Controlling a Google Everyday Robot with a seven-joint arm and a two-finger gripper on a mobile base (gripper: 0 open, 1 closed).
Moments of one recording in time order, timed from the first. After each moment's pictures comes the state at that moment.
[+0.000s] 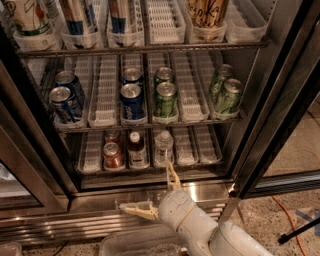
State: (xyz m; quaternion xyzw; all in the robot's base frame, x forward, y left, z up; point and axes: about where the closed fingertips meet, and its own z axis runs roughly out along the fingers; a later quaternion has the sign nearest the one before) arm 0.458 0.026 0.698 -0.31 0.63 0.22 0.67
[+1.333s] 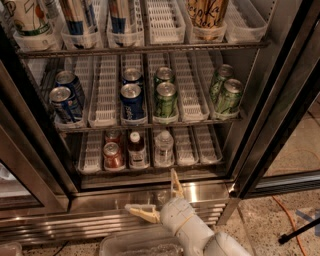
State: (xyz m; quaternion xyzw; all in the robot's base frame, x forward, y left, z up) arm 0.472 0.012 0.642 -0.25 0.67 0.22 0.67
